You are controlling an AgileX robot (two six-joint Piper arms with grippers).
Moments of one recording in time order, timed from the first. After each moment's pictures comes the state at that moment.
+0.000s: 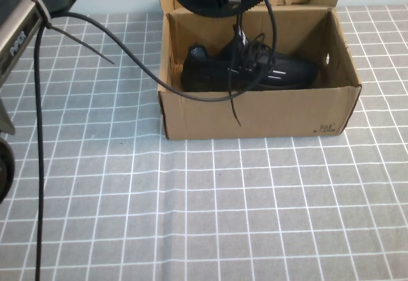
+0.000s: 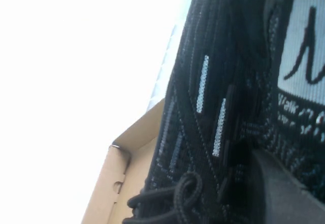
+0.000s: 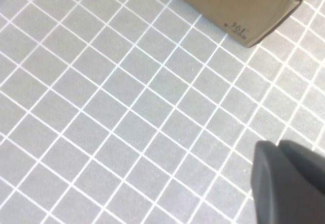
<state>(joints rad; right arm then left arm) 0.44 0.86 -1.13 0.02 1.19 -0.22 -0.42 2.07 -2.18 -0.85 0.84 1.57</state>
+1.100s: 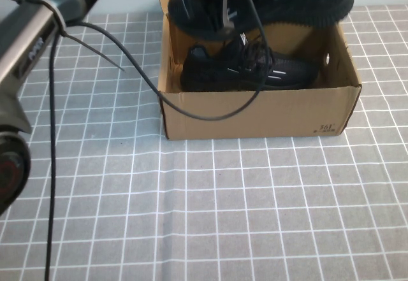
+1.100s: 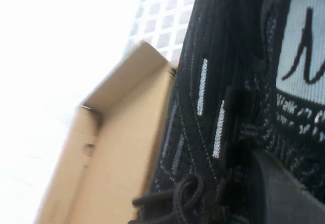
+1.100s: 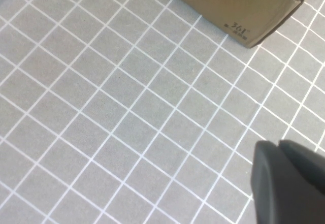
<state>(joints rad) 0.44 0.85 -1.09 0.02 1.16 -0.21 -0.42 2.12 -2.19 -0.75 0.87 1.56</state>
